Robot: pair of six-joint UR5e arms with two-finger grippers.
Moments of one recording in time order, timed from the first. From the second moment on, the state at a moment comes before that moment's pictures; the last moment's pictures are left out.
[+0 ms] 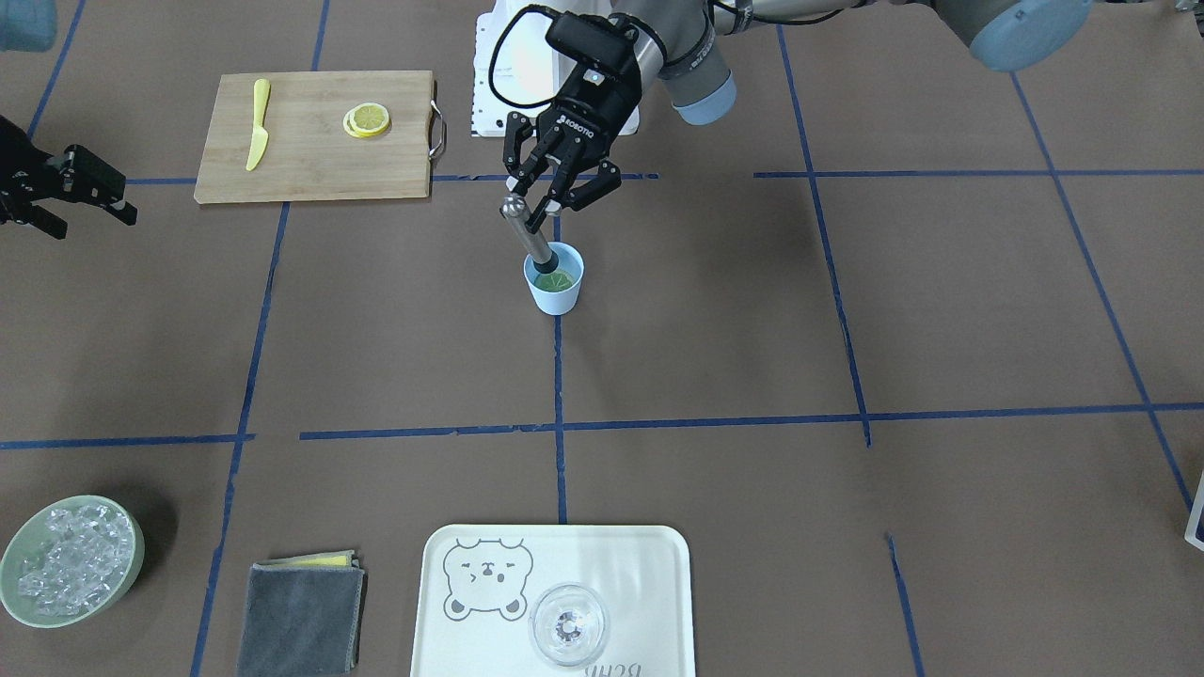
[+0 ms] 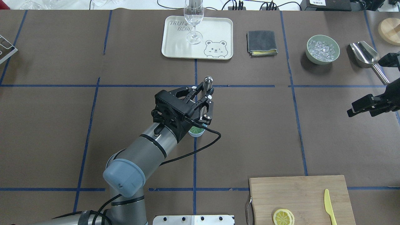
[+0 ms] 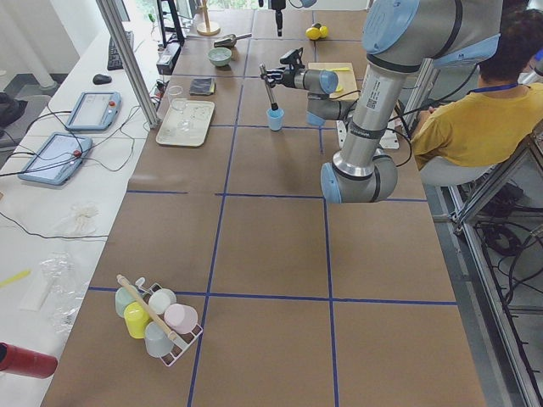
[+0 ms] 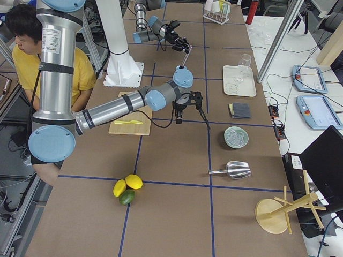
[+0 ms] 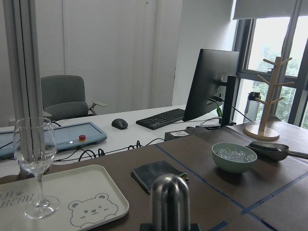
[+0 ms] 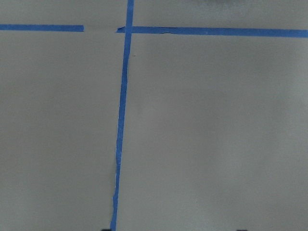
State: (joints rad) left arm -0.26 -2.20 -1.67 -2.70 -0.91 -0.47; right arm 1.08 -1.68 2.04 -1.41 2.40 0.63
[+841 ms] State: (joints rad) left arm -0.66 -2.17 -1.92 -1.84 -1.76 -0.90; right arm 1.08 -1.69 2.04 -1.41 2.40 0.63
